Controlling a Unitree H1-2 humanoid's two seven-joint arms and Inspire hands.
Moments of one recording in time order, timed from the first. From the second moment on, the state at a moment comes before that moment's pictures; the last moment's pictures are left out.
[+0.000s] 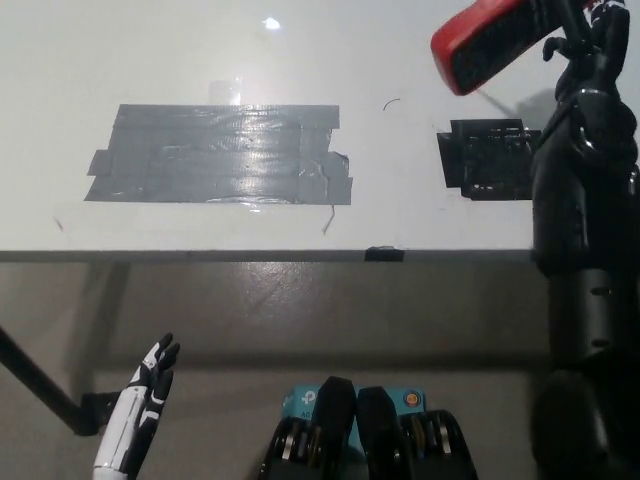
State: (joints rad) left_arm 0.05 0.16 0.01 0.09 0.15 -0.24 -0.04; right_arm -1.01 0.00 -0.40 0.53 0.12 0.23 -0.37
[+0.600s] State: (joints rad) left_arm -0.04 0.14 0.00 -0.23 0.13 -0.18 -0.05; right_arm -0.66 0.13 -0.43 0.23 0.46 0.38 -0.36
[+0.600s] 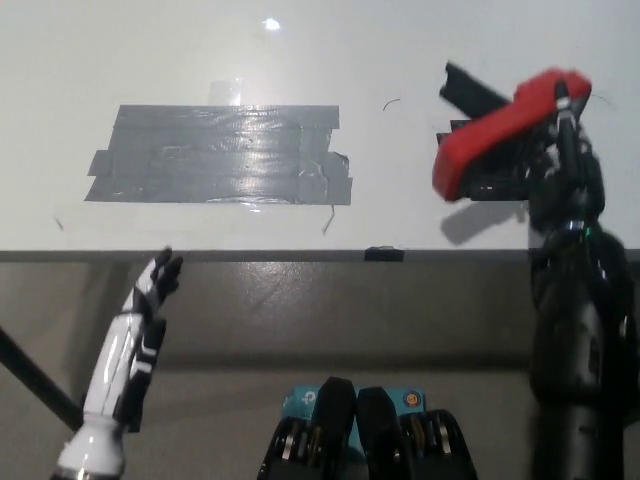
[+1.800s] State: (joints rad) left_arm -0.48 0.04 -0.15 -0.57 0.14 0.10 -0.10; right_arm -0.47 0.14 -0.16 -0.41 1.04 0.47 -0.27
